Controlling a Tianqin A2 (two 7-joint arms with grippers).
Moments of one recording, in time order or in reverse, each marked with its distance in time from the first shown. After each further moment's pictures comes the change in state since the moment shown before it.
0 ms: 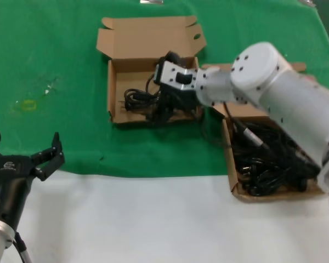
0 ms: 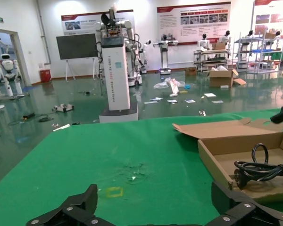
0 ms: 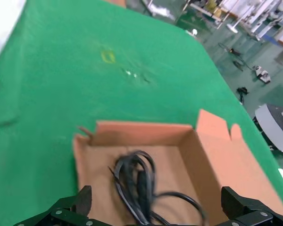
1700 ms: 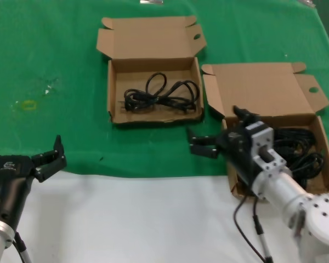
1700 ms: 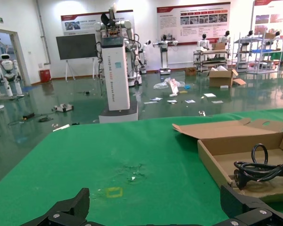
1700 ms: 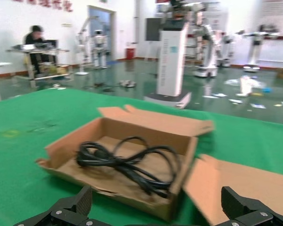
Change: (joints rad) left arm 0.000 0.000 0.000 0.000 0.000 0.000 0.000; right arm -0.965 0.203 0.780 0.961 -0.030 0.393 0.205
